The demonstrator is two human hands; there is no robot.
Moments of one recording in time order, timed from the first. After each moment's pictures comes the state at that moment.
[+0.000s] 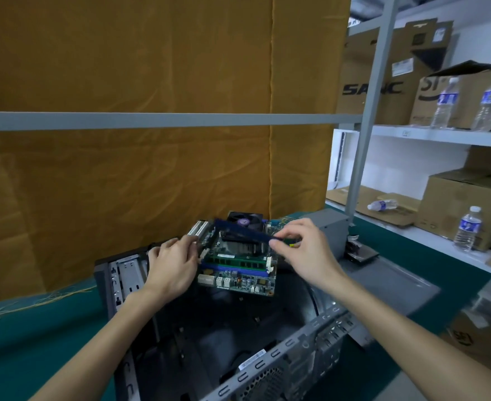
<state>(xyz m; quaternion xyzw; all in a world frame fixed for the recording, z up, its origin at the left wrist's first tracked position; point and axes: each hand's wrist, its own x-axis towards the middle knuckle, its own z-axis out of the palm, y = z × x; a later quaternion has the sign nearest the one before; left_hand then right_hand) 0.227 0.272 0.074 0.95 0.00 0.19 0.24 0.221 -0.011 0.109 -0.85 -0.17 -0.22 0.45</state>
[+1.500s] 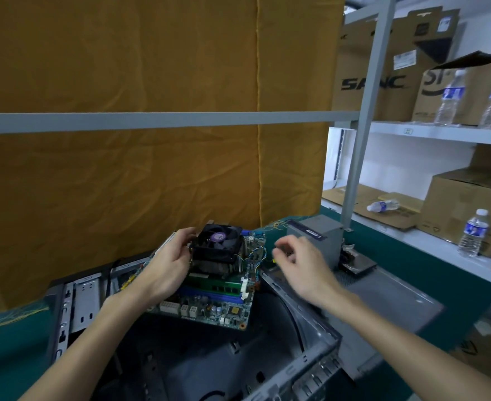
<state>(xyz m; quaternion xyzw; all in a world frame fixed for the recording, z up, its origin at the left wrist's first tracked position) 0.267 0.237 0.095 0.90 -0.08 0.10 0.42 0.279 -0.056 0.089 -0.91 -0.14 -0.15 0.36</state>
